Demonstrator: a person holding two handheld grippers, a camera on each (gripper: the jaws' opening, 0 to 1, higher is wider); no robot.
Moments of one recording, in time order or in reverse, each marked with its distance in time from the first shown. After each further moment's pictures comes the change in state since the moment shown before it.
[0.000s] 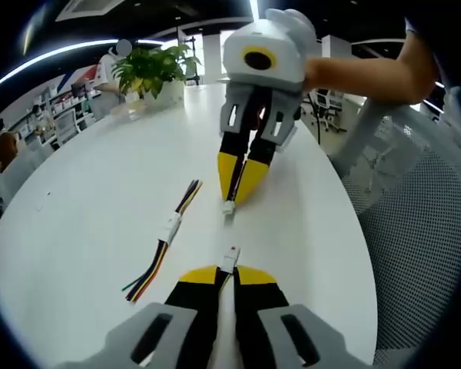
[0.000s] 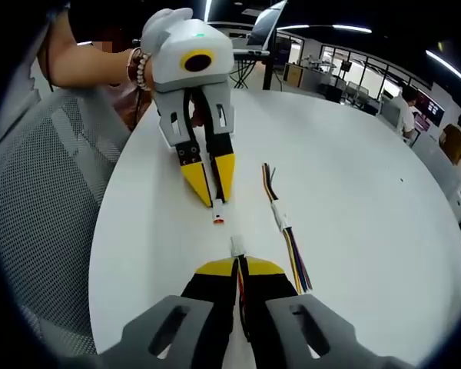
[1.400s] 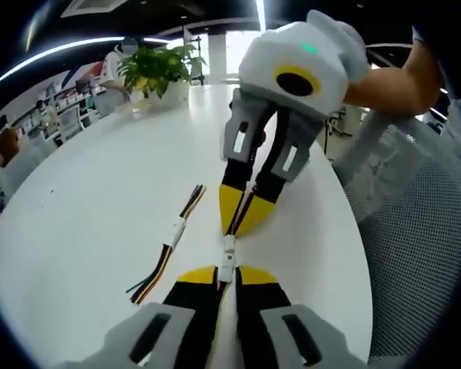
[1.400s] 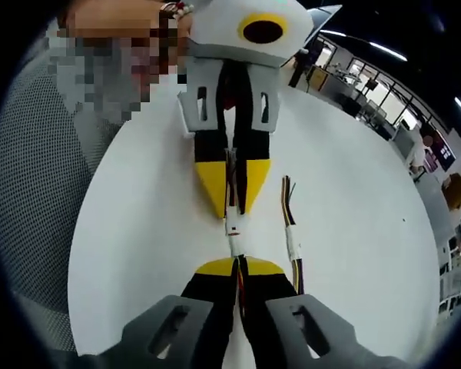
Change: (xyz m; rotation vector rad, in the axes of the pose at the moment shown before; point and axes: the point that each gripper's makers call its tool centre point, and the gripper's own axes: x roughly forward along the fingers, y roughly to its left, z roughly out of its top) left arm -0.003 0.004 0.011 -0.037 -0.020 0.013; right arm 0.025 0.006 0.010 -0.224 0.091 -0.031
